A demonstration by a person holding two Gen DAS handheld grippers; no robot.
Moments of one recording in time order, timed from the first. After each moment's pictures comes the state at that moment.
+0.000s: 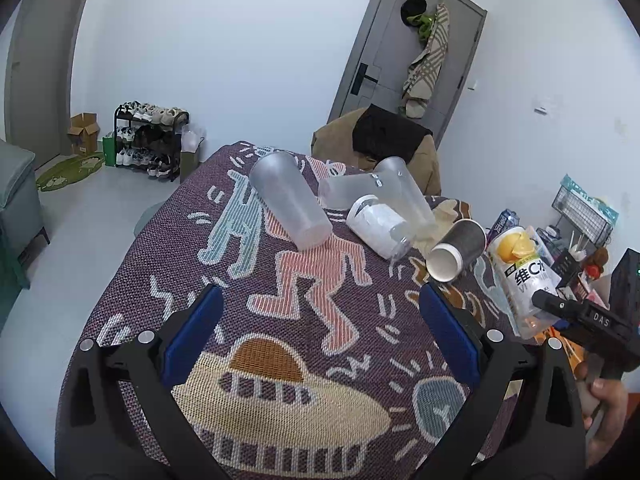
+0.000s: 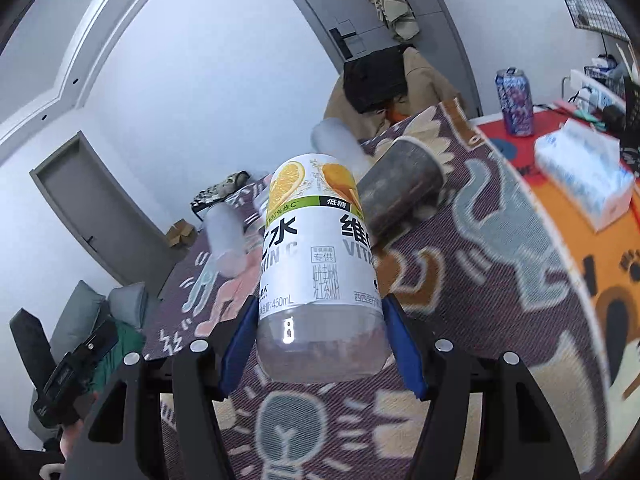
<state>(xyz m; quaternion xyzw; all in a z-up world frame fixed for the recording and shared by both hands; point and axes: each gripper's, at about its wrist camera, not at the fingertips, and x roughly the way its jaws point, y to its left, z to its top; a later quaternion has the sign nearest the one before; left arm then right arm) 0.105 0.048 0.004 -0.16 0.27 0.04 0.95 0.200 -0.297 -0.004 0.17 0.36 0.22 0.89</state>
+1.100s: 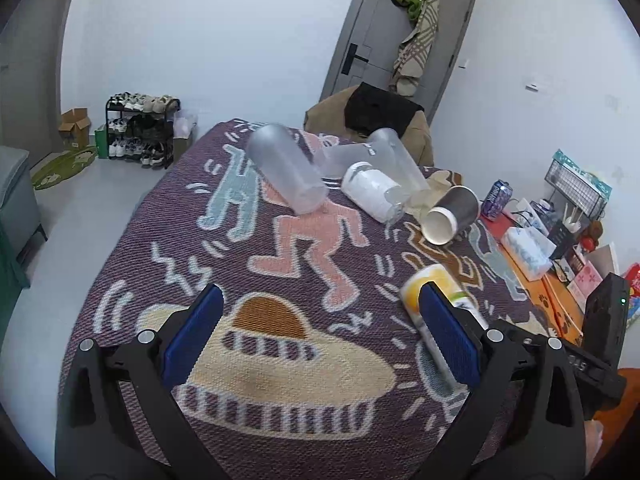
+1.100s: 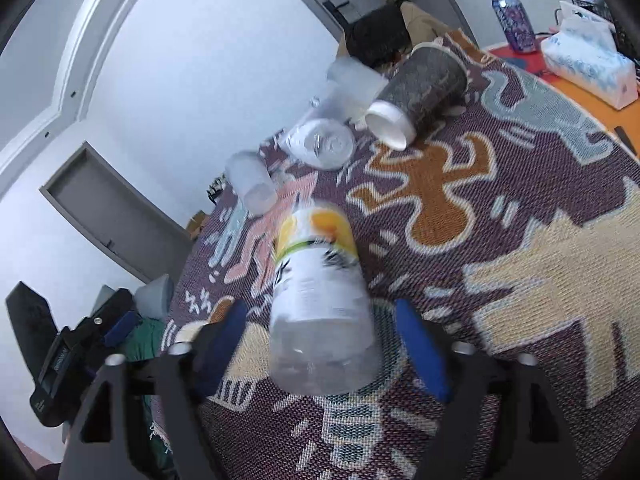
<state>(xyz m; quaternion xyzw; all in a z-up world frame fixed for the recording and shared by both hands) 0.087 0.039 -0.011 -0.15 0.30 0.02 0.94 0.146 -0.252 -0.063 0.23 0.39 0.23 0.86</state>
